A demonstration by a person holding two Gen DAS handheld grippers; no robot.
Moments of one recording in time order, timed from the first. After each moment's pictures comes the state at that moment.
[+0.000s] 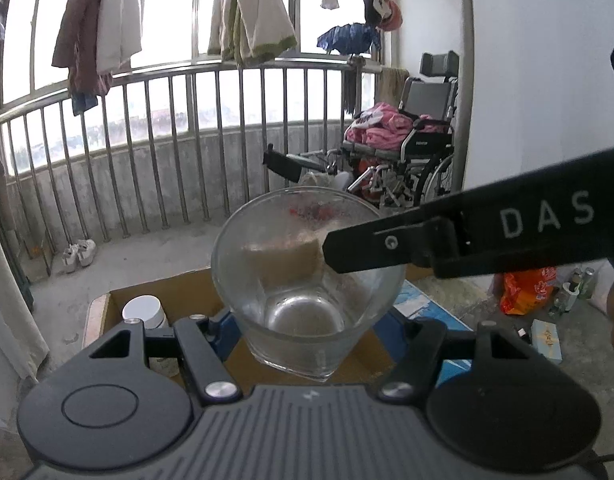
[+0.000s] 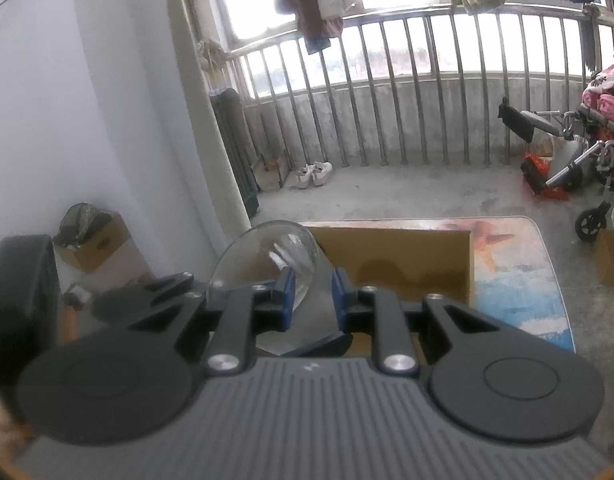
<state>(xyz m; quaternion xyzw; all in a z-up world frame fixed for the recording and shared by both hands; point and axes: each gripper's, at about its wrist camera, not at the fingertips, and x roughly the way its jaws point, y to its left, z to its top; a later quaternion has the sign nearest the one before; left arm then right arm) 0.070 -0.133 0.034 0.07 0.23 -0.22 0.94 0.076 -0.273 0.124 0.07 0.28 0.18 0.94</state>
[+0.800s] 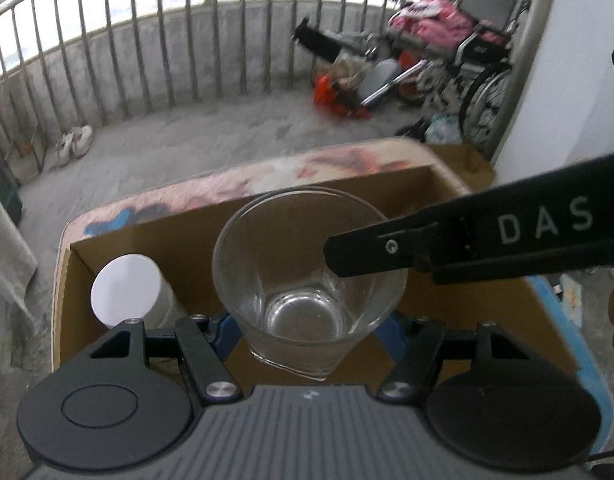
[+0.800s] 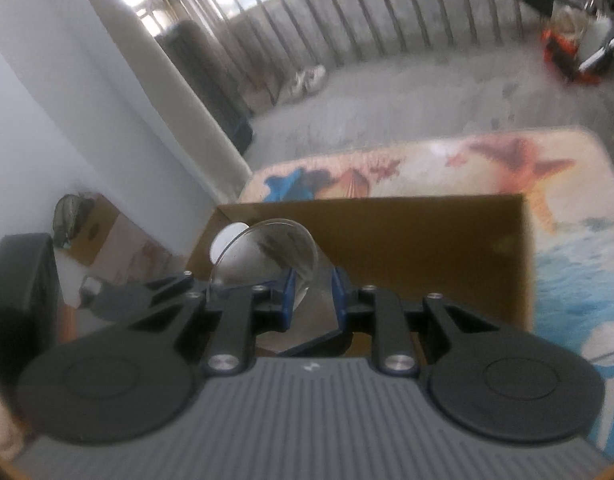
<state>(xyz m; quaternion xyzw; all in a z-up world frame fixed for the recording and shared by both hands) 0.261 -0.105 -0.032 0.07 0.42 -0.19 0.88 0.309 -0.271 0.026 0.15 0.44 0.19 0.86</state>
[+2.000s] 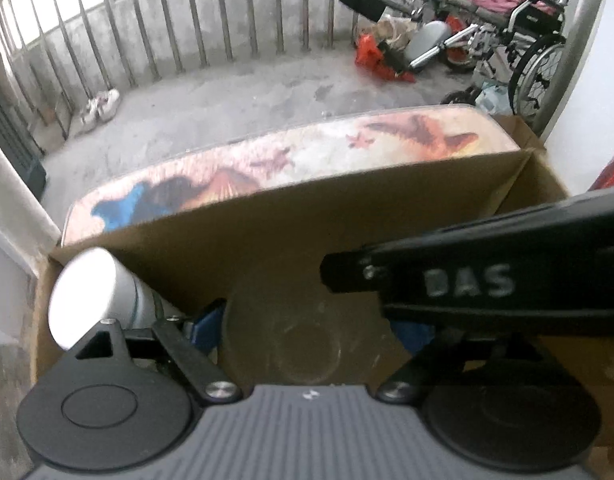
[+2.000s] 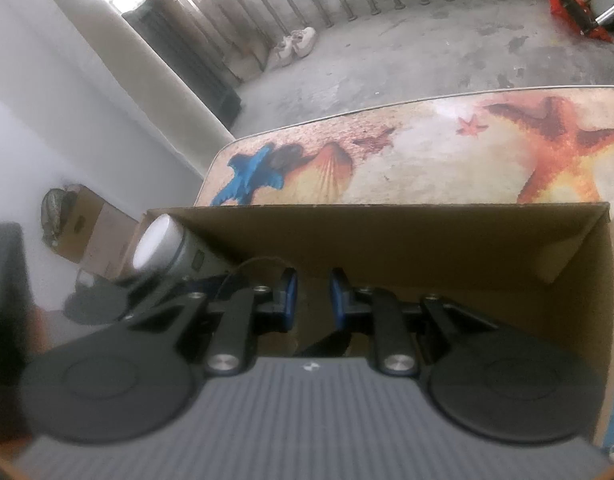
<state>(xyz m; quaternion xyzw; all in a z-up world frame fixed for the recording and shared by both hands) 0.312 -0.114 -0.060 0.09 0.47 -0.14 0.87 0.387 -0.262 -0.051 0.16 0.49 0.19 0.83</state>
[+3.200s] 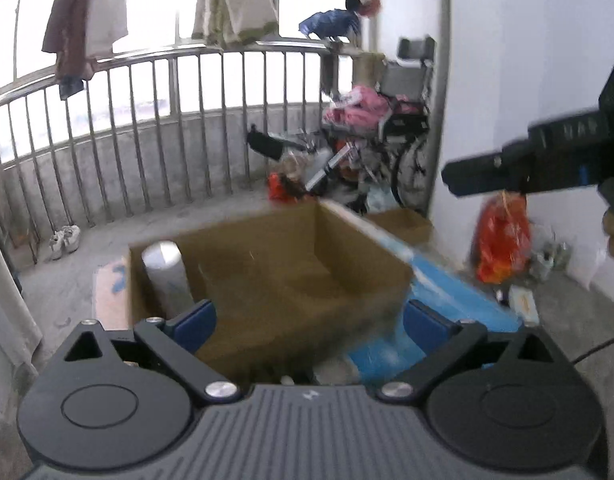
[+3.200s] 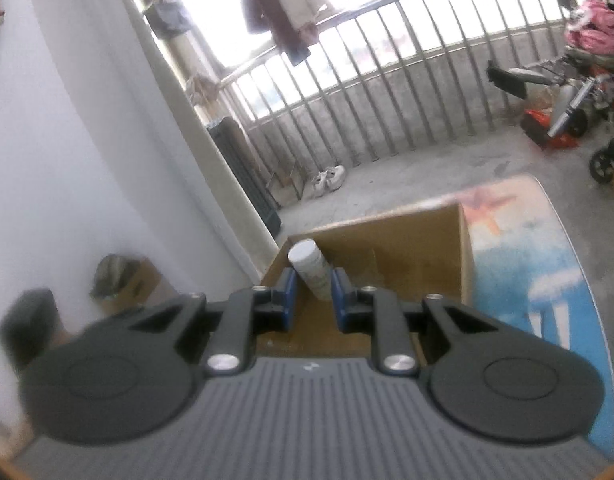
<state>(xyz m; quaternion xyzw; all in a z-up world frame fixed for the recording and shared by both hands) 0.021 -0.060 0.017 0.08 0.26 -0.27 0.92 0.048 -0.331 0.095 0.19 0.27 0.19 0.93</state>
